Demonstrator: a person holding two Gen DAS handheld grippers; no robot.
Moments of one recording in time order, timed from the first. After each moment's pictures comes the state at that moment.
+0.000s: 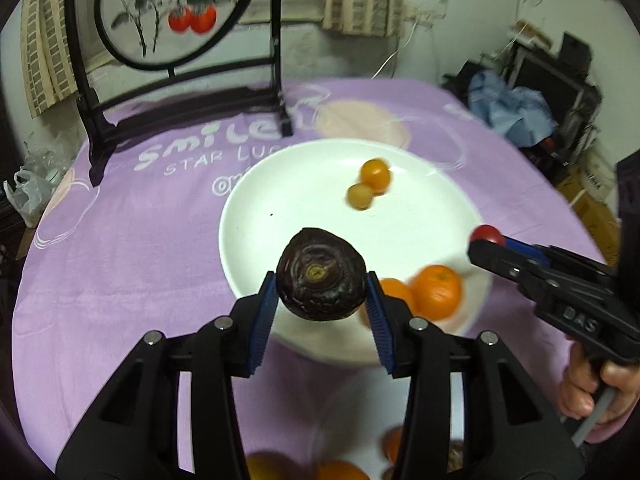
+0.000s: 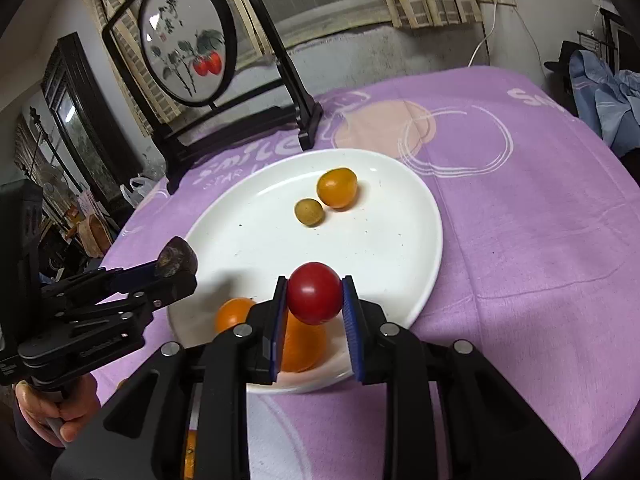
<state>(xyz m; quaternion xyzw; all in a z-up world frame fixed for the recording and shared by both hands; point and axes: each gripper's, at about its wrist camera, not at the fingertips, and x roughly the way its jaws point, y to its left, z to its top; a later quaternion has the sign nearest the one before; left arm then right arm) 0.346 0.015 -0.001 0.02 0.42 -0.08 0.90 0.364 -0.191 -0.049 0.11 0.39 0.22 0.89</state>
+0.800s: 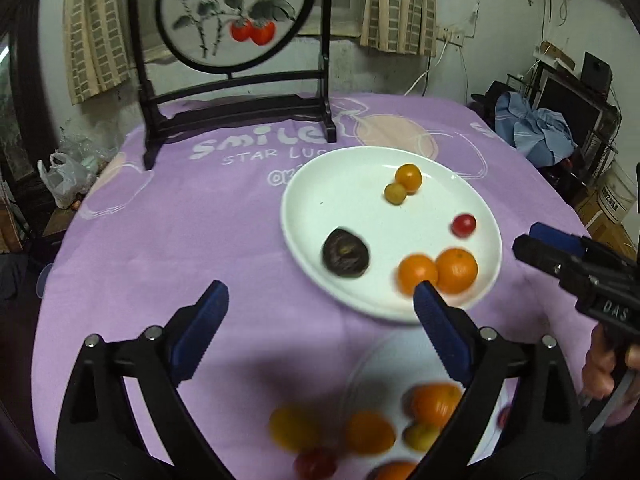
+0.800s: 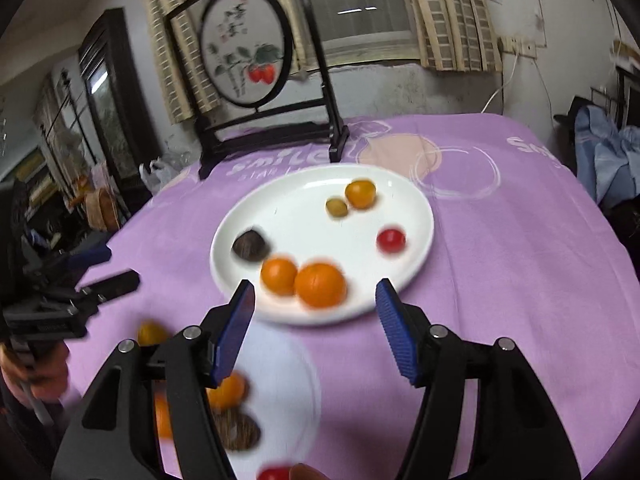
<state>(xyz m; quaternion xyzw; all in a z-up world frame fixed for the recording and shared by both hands) 0.275 0.055 0.020 0.00 0.38 -0.02 0.93 0.257 -0.203 -0.022 0.04 0.33 0.25 0.91</state>
